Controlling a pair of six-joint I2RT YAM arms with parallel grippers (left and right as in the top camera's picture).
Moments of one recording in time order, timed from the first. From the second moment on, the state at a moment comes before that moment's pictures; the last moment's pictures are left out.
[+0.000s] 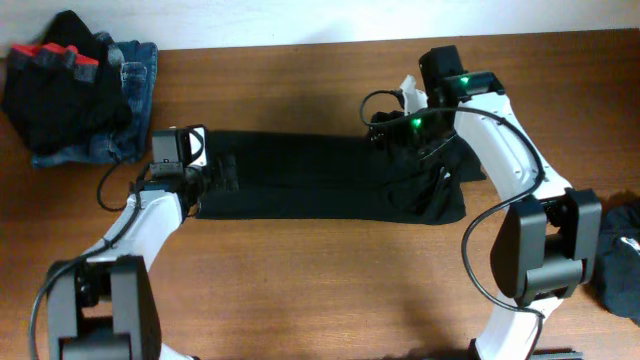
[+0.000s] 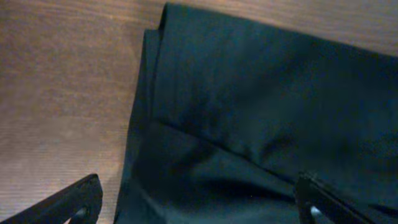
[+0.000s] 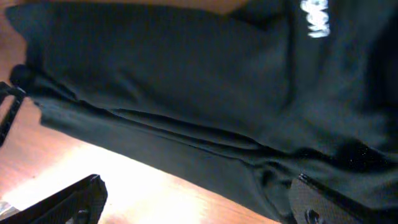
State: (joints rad) left arm 0.00 1.72 0.96 -0.20 0.12 -0.13; right arm 0.13 1.98 1.68 -1.06 -0.44 0.21
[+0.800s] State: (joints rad) left arm 0.09 1.86 0.96 -0.06 0.27 -0.13; right arm 0.09 1.59 1.68 -1.18 -0.28 0.21
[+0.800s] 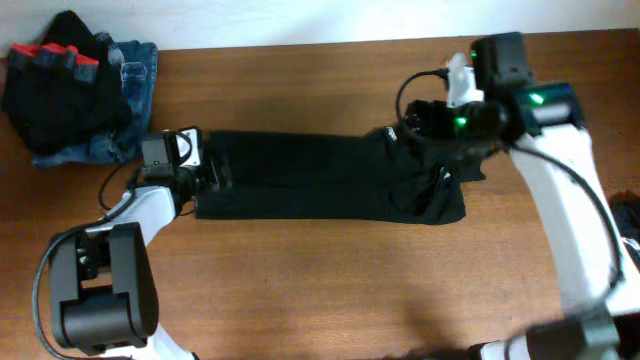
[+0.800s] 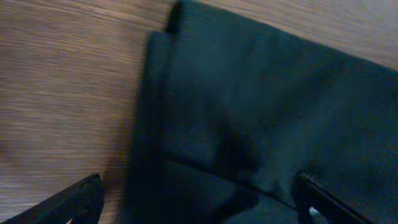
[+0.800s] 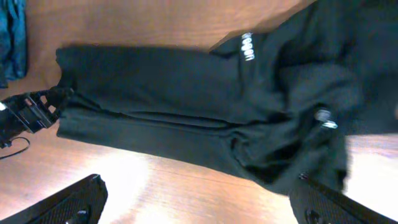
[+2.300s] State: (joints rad) left arm 0.10 1.95 1.03 -0.08 0.48 -0.12; right arm 0.09 1.20 1.68 -1.38 -0.16 0.21
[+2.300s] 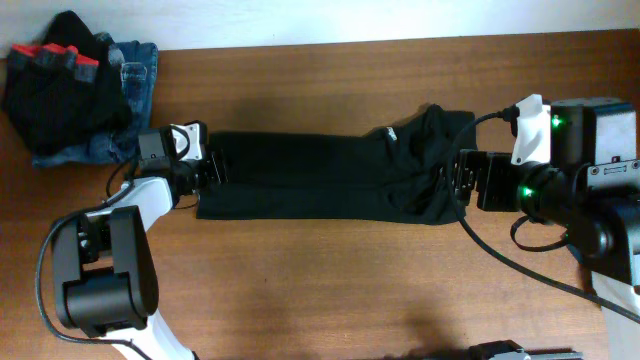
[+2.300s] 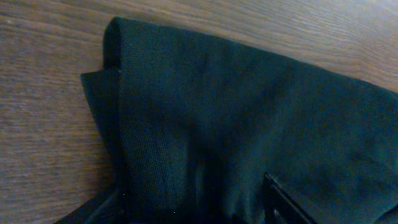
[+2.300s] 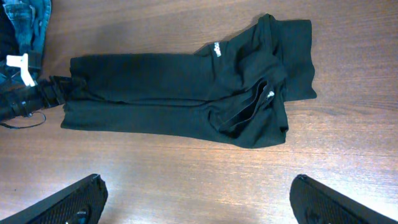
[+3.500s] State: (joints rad) left arm 0.10 1.96 1.17 -0.48 0.33 -0.12; right arm 0.09 1.20 1.68 -1.38 -0.16 0.21
